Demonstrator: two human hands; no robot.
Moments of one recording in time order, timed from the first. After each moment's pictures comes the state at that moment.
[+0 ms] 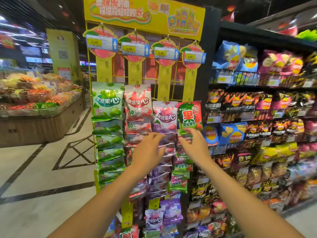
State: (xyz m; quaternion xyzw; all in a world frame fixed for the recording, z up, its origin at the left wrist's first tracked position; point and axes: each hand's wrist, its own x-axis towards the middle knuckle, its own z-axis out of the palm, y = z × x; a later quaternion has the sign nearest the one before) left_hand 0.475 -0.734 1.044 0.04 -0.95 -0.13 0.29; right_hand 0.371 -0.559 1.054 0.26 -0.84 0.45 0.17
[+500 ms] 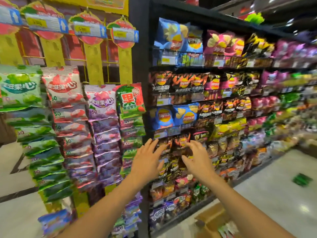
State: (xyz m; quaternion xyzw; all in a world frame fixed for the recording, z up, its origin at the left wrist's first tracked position) left_hand 0.408 -0.533 0.953 -0.06 -0.97 -0.04 0.21; right_hand 0.349 -0.312 0.958 0.19 -0.92 0.30 0.15
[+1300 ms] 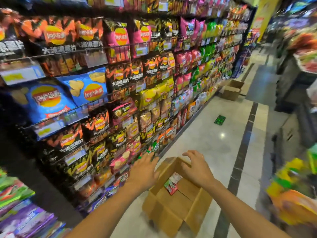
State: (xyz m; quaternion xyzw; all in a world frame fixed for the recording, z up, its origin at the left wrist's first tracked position) left_hand 0.245 -0.228 0.789 -0.24 -0.97 -0.07 -0.05; right_hand 0.298 0.007 0.821 -0.06 -0.97 0.25 0.03
